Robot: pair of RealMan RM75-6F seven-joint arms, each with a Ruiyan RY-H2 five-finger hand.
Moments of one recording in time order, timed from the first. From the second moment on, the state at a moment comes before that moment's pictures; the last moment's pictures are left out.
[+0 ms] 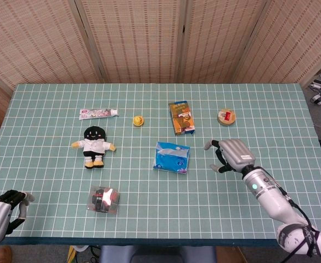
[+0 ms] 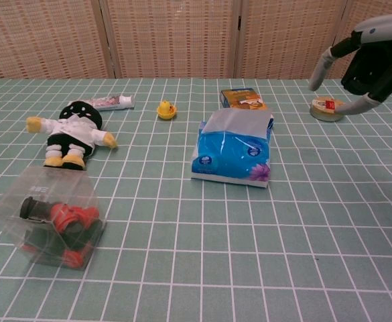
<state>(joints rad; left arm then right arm) -0.02 -1.11 0.04 -1.60 1.74 1.66 -0.01 0.71 -1.02 0.23 -1.98 -0.85 0.84 -0.28</state>
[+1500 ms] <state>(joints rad) -0.01 -1.09 0.04 -1.60 1.75 1.69 -0.06 1.04 -1.41 0.23 -1.76 -0.52 1.07 -0.50</state>
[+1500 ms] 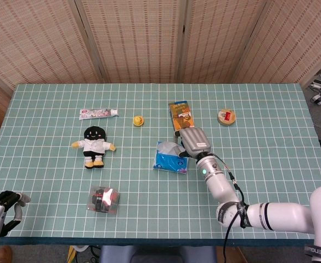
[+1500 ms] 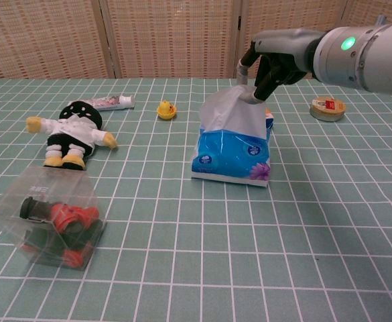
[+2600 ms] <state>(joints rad) 0.00 -1.09 0.04 -1.61 1.75 1.69 -0.06 0.96 -1.39 0.26 -2.01 -0.88 1.09 -0.37</state>
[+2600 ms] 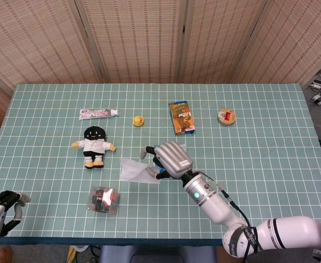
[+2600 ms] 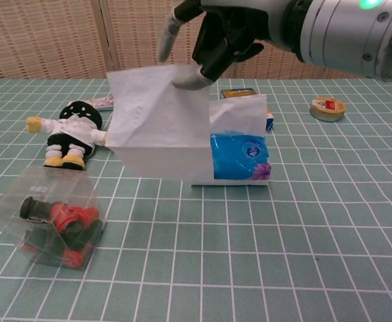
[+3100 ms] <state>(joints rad) -0.01 -1.10 0.04 -1.60 1.74 1.68 -0.05 0.87 -1.19 0.14 -2.15 -0.96 1.12 -0.46</state>
